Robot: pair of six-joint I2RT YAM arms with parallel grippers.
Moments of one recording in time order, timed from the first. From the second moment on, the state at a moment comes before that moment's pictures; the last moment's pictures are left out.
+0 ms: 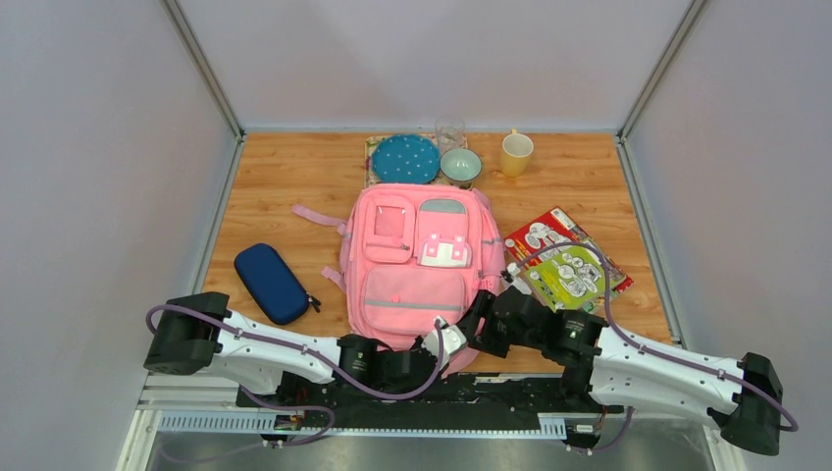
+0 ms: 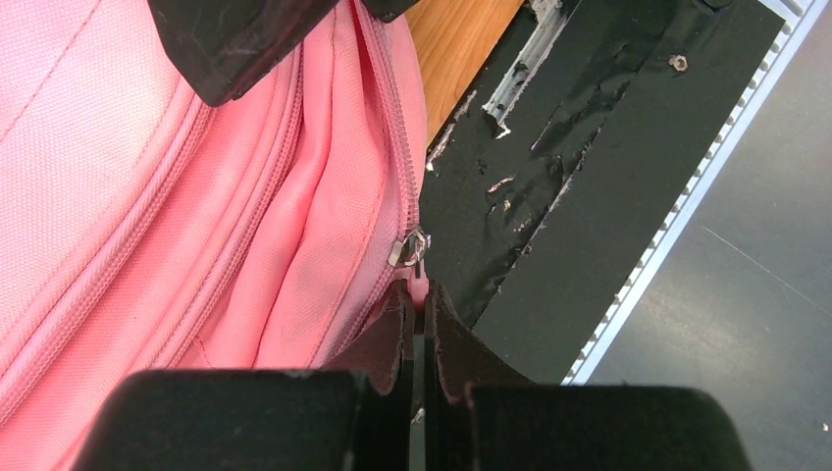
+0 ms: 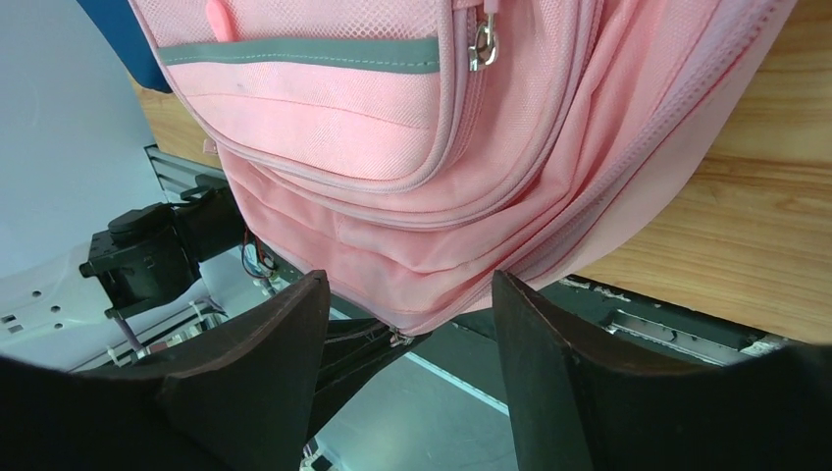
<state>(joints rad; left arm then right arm) -1.62 1.30 0.64 -0.12 -0.32 -0.54 1.11 0.78 0.49 -0.49 0.07 1.36</state>
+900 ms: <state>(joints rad) -1.59 1.32 0.65 -0.11 -0.29 -0.51 1.26 0.85 0.46 -0.48 0.22 1.57</state>
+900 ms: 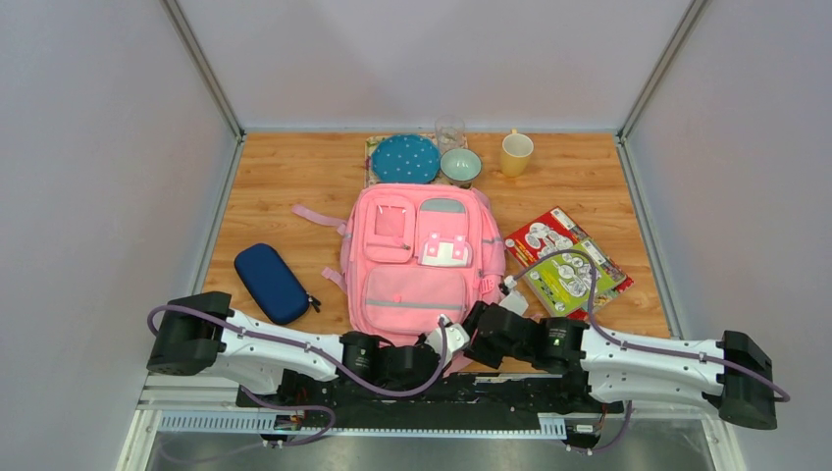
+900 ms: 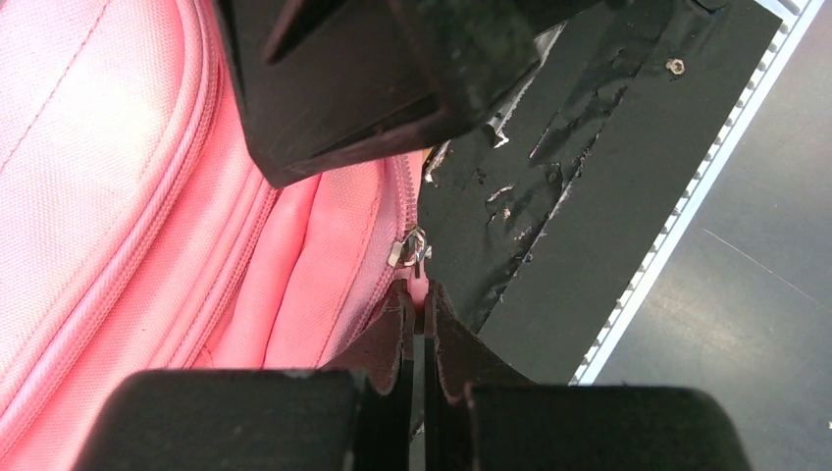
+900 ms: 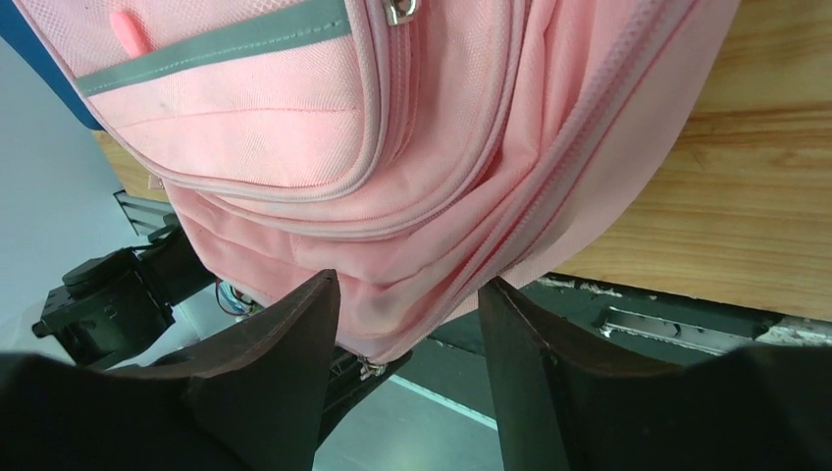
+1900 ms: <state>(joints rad) -1.40 0.88 0.42 -0.43 -0.48 -0.74 1.00 0.67 0.39 -0.53 0.25 1.42</state>
